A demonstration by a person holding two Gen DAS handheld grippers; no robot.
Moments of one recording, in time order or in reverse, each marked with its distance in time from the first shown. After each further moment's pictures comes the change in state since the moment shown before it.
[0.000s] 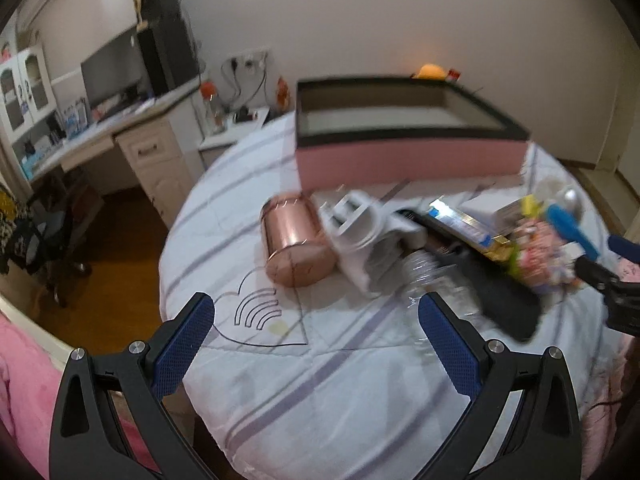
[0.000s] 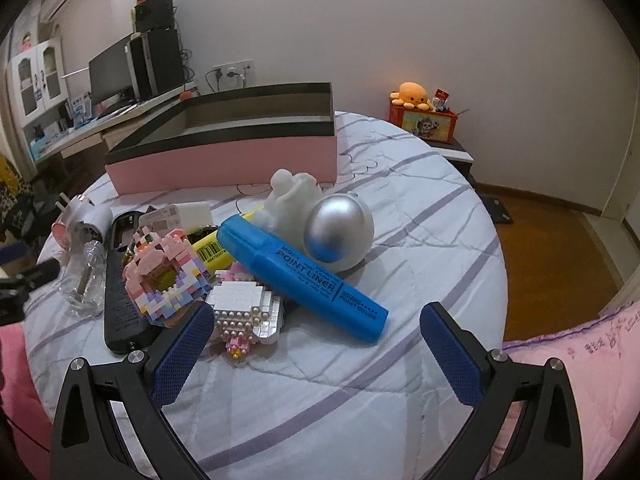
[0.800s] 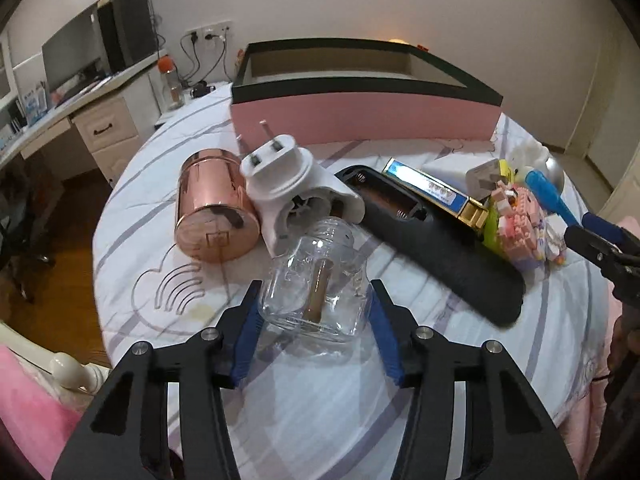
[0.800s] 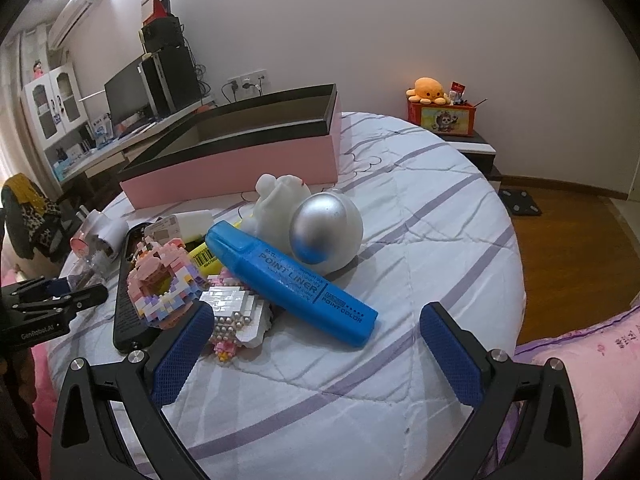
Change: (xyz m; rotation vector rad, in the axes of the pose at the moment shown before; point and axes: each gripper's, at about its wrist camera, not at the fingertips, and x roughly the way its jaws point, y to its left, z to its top) left arm 0.033 -0.011 -0.011 0.006 0.116 -0.147; right arm 0.012 -0.024 -0.002 0.066 -0.016 0.127
